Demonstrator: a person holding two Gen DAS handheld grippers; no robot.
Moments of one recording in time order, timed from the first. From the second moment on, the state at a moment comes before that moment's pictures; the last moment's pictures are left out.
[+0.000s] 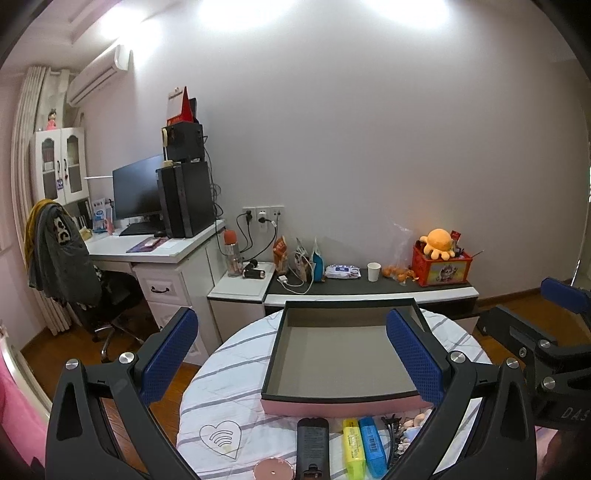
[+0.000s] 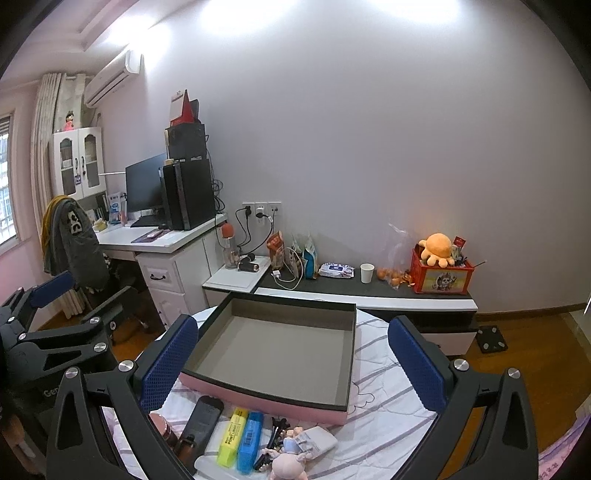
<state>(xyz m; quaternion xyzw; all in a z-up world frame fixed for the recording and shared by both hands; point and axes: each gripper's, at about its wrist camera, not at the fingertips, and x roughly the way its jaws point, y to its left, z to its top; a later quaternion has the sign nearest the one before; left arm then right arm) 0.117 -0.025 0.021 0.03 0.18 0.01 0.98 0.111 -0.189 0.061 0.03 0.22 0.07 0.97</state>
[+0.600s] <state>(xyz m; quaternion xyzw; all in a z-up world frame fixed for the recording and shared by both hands) 0.120 -0.017 0.013 0.03 0.19 0.01 0.98 0.115 -0.179 0.056 0.02 0.23 0.06 0.97</state>
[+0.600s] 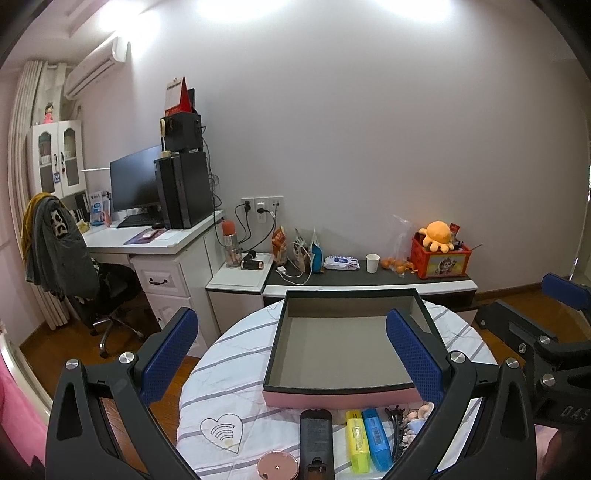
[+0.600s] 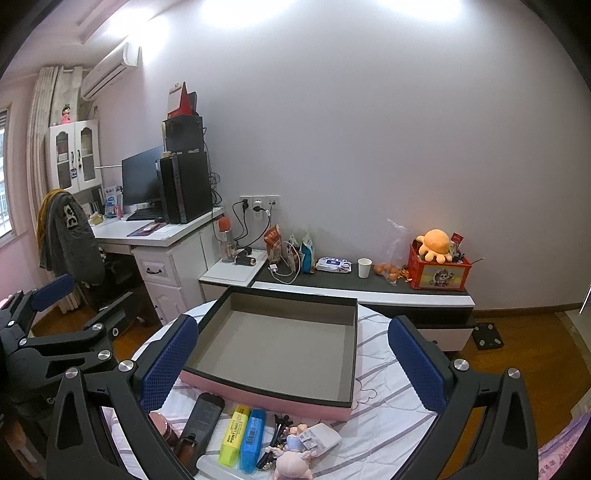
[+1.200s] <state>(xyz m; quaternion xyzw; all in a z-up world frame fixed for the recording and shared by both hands) 0.102 -0.015 -0.018 0.04 0.24 -0.02 0.97 0.094 -0.181 0.038 0.03 0.27 0.04 0.96</state>
